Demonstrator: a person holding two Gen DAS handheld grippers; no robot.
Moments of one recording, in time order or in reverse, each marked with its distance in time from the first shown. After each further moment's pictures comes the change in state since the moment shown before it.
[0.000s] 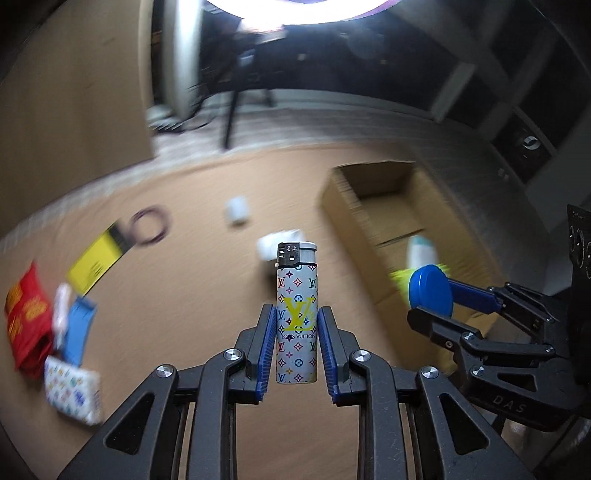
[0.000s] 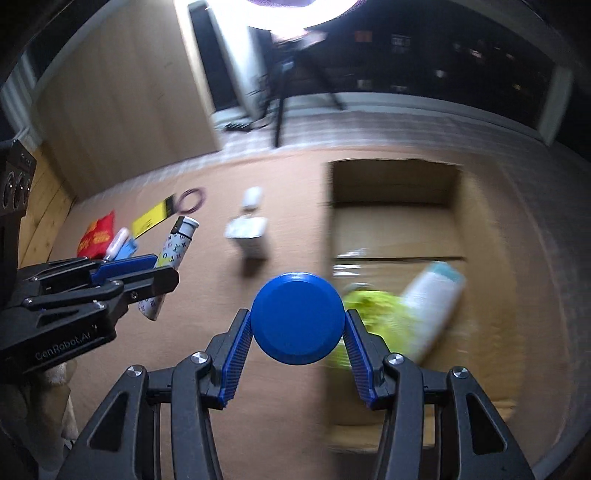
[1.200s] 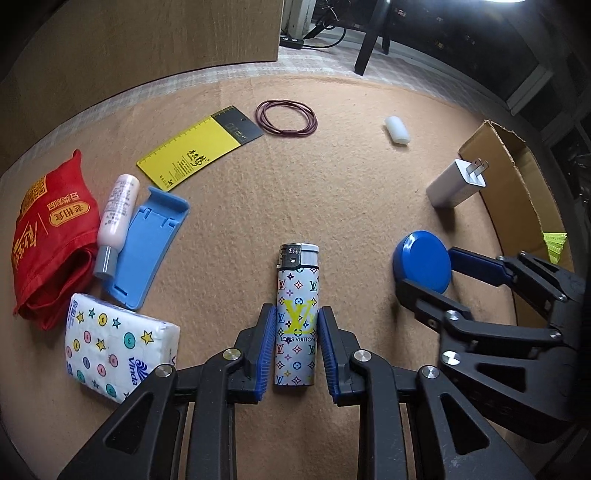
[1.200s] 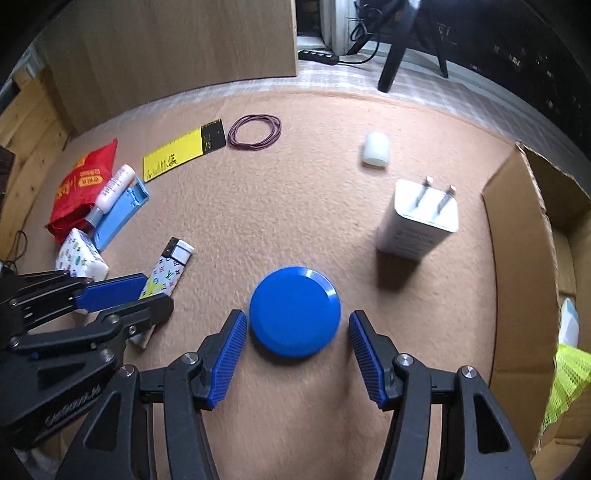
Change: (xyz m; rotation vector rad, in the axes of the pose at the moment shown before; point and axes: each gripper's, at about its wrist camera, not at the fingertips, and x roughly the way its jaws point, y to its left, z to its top) left arm 0.044 0.143 -0.066 -0.179 0.154 0.139; right arm 0.127 0.128 0.006 -0.173 0.174 -0.002
